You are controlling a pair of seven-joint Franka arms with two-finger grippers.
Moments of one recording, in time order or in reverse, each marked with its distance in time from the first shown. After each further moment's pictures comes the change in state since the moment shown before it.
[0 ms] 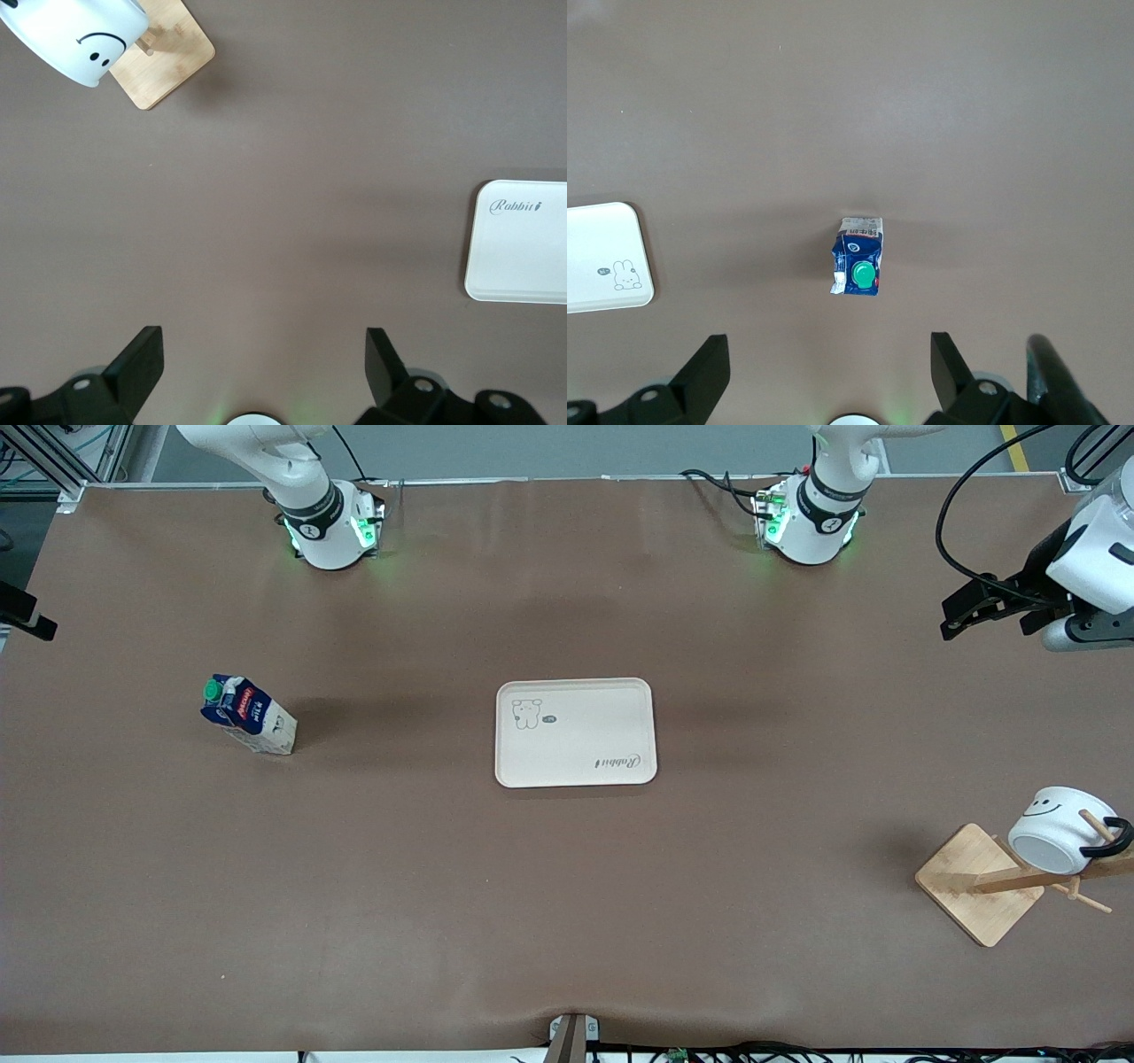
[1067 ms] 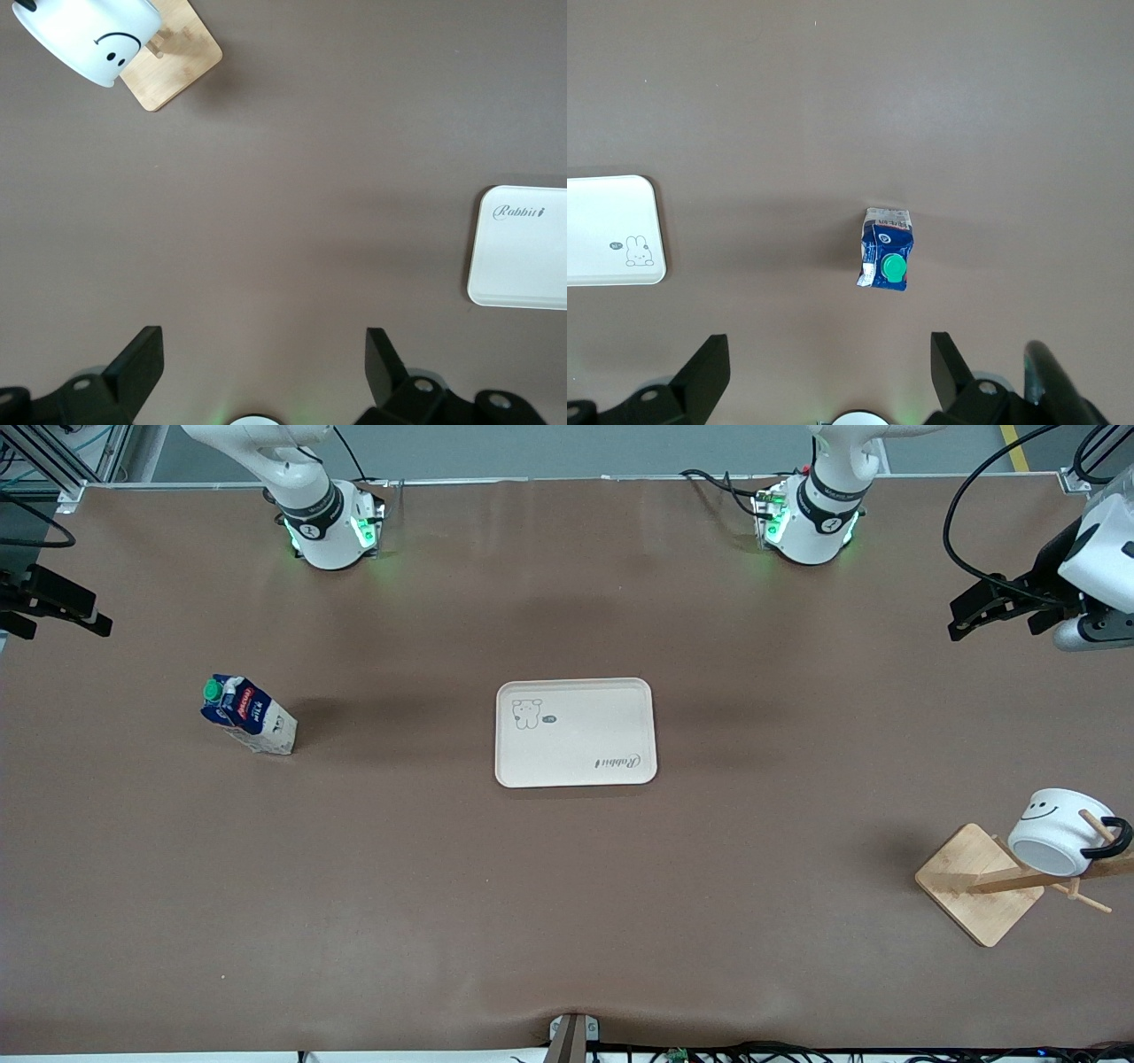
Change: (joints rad) left arm 0.019 0.000 -0.005 0.003 0.003 0.001 0.000; right arm -0.188 -0.079 0.262 -0.155 -0.004 0.067 0.002
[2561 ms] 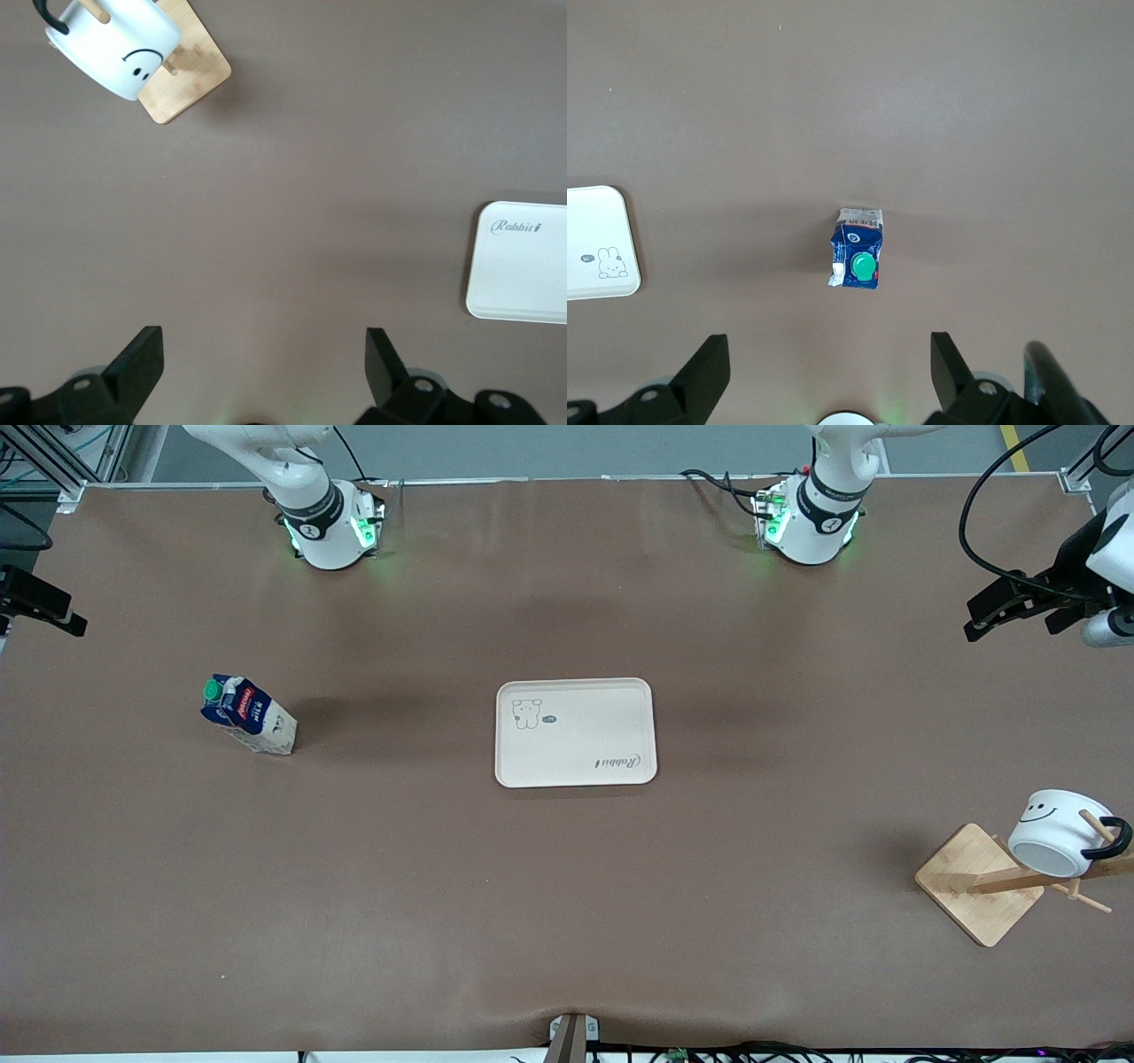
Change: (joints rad) left arm 0.016 0.011 0.000 0.039 0.010 0.000 -0.001; right arm -0.035 -0.003 0.006 0.001 -0.040 0.003 0.000
